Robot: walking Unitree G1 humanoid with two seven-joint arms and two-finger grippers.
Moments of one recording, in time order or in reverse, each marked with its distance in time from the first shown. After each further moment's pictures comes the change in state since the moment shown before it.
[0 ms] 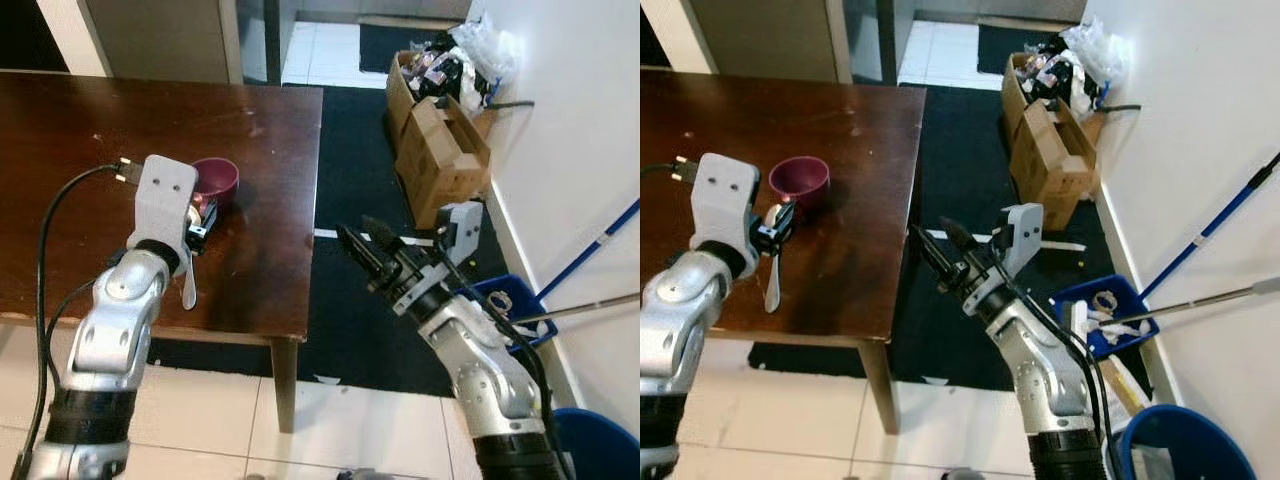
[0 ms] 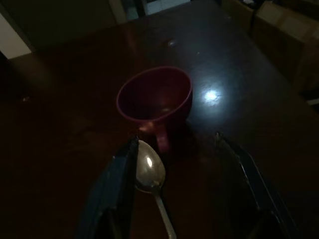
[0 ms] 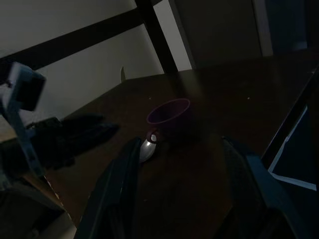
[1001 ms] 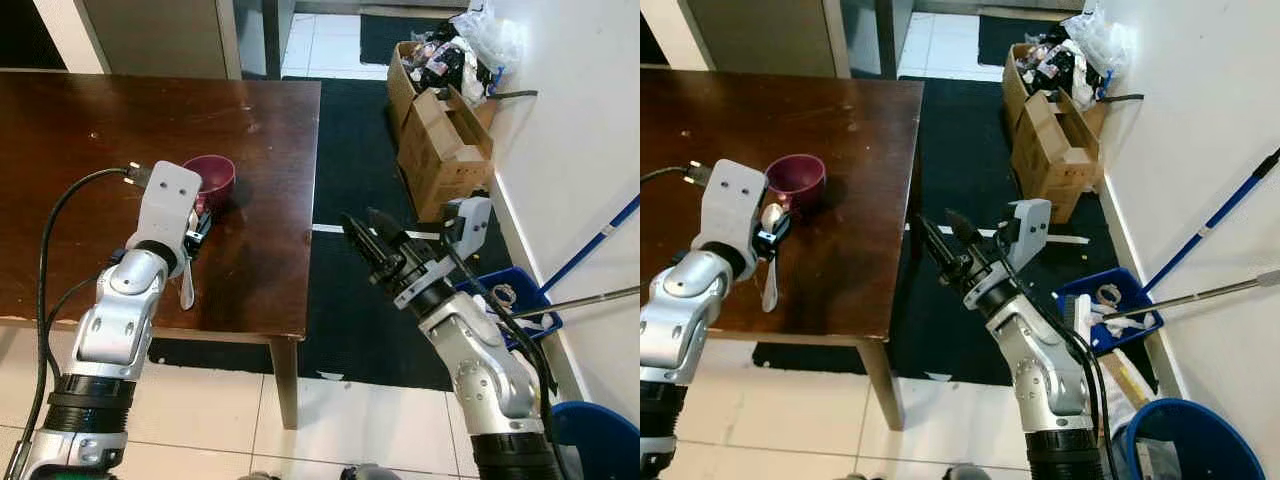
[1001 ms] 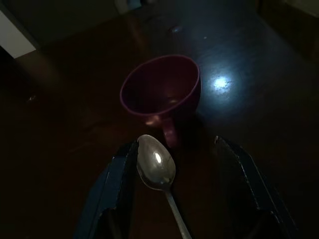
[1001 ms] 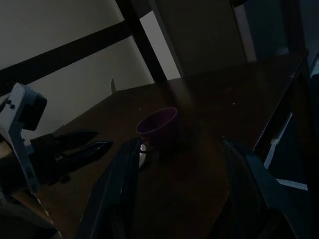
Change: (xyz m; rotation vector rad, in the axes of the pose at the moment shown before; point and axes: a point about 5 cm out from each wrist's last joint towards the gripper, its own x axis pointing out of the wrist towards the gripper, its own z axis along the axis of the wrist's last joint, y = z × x) left arm 0.005 0.003 -0.006 0.044 0.029 0.021; right arm 0.000 -0.001 0.006 0.006 -0.037 -0.045
